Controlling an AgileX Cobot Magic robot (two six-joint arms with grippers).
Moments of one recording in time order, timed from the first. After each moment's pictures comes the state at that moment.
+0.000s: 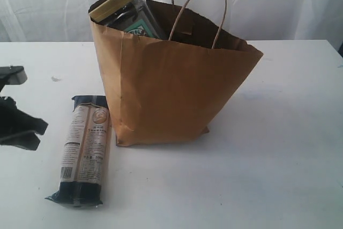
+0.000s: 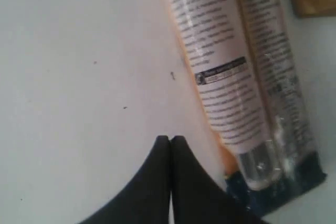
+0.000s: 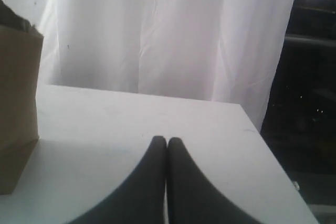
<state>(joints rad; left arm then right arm) -0.08 1.49 -0.82 -0.46 0.74 0.50 0.01 0.01 0.00 0.17 0.06 -0.23</state>
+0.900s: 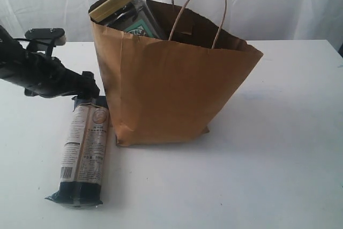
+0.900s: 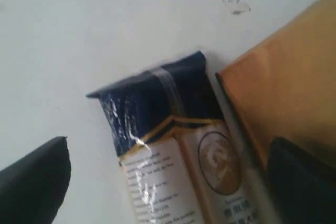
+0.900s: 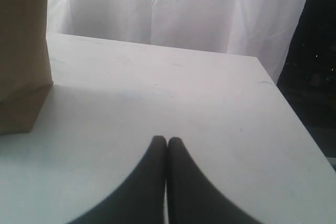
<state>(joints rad) -0.24 1.73 -1.05 -0.47 0.35 0.37 0.01 0.01 0.00 0.17 0.24 -0.23</state>
